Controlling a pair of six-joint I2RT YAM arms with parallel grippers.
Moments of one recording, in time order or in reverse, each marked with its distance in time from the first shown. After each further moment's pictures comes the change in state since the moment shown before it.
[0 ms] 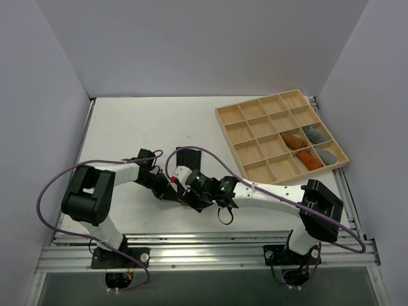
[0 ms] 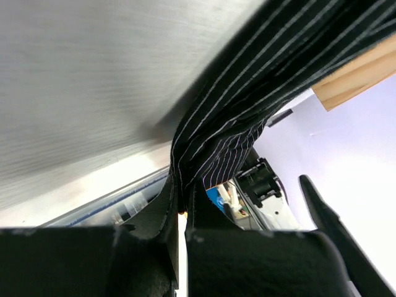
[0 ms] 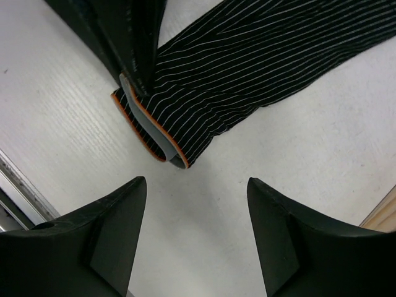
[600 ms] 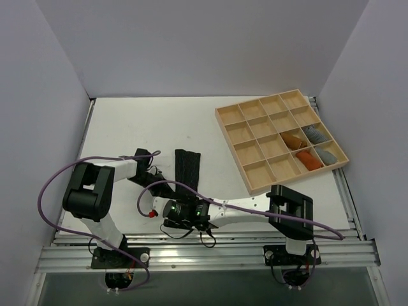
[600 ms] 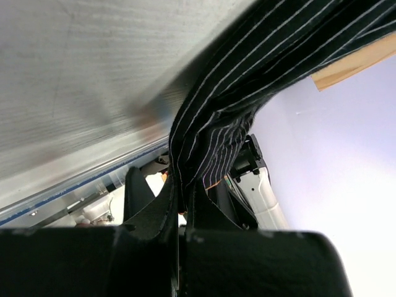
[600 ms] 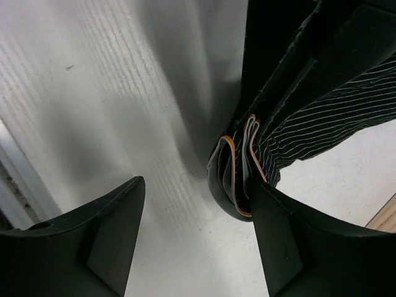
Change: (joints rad) left arm 0.062 0.043 0.040 -0.138 0.106 0.061; right arm 0.244 0.211 0.084 0.058 0.203 -0.170
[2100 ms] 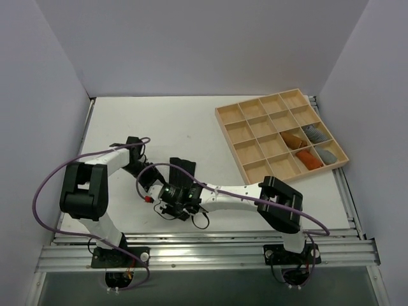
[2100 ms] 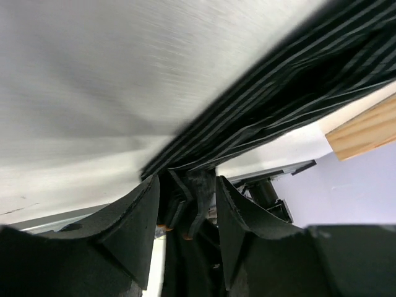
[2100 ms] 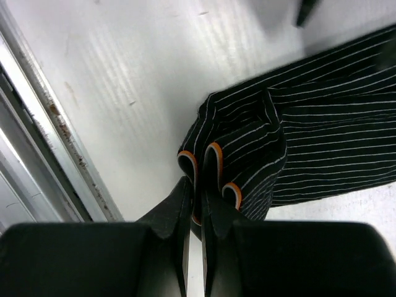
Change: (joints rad) left arm 0.080 -0.005 0.180 -0.202 -0.327 0.131; right arm -0.088 0.114 0.172 -0.132 -0.327 0.138
